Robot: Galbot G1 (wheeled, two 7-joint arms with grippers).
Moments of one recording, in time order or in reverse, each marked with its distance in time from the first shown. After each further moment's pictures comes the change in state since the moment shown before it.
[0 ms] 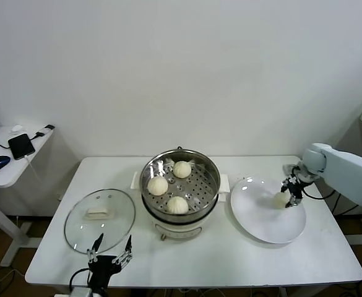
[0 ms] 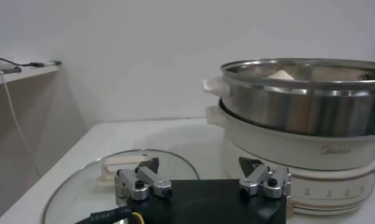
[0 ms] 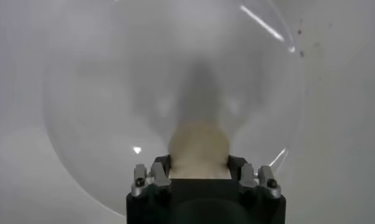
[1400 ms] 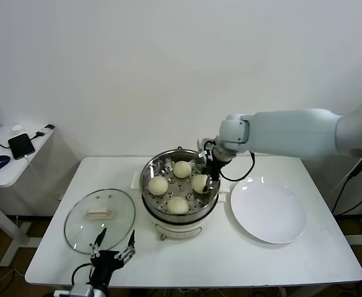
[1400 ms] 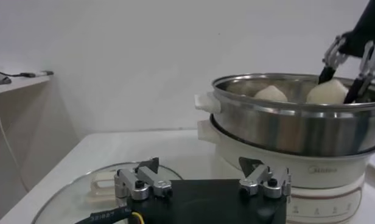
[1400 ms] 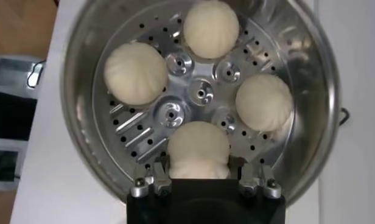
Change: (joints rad) left arm -0.009 0.011 0.016 -0.038 -0.015 0.015 0.003; right arm 0.443 0.378 -0.390 0.464 0.682 -0.347 0.287
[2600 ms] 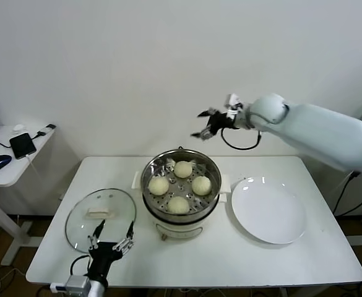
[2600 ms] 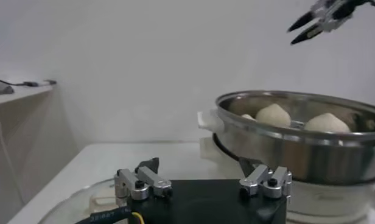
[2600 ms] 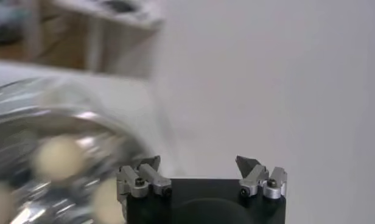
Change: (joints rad) left arm -0.040 0.016 -0.007 -0.028 -0.047 0.024 -0.018; right arm -0.346 -0.341 0.724 -0.029 -0.034 0.163 0.333
